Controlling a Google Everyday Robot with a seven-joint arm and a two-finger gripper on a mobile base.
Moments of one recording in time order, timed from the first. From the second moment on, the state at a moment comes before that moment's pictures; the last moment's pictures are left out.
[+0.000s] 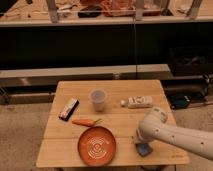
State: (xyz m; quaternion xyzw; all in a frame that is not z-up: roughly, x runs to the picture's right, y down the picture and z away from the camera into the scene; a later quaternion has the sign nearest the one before) arm 0.209 0.314 0.765 -0.20 -0.23 -0.70 0.65
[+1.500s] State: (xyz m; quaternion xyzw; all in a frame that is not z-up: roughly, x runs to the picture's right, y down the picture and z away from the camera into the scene) arm 0.258 0.275 0.738 -0.21 -0.18 -0.67 0.69
